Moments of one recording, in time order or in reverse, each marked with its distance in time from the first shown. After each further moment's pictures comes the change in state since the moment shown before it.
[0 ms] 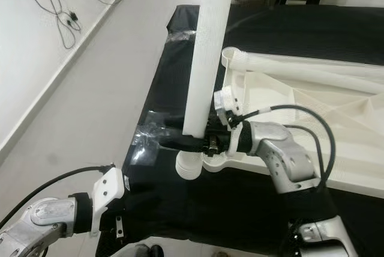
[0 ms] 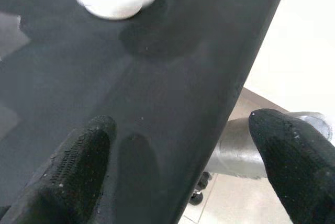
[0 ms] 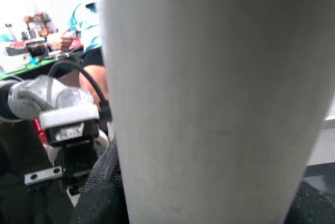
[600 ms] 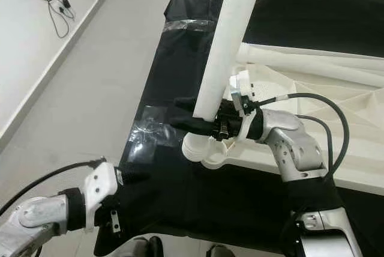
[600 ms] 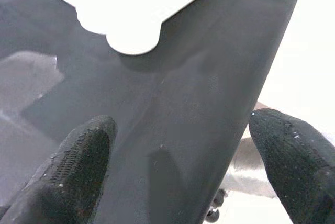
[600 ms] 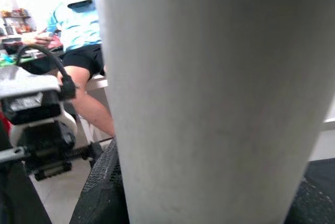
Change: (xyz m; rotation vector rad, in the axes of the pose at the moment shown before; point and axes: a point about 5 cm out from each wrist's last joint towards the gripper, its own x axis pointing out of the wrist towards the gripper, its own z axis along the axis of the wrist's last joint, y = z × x) left arm -0.013 -0.004 0.028 0.074 -0.083 0.057; right arm -0.009 -0.013 0.012 -0.096 -0.020 -0.059
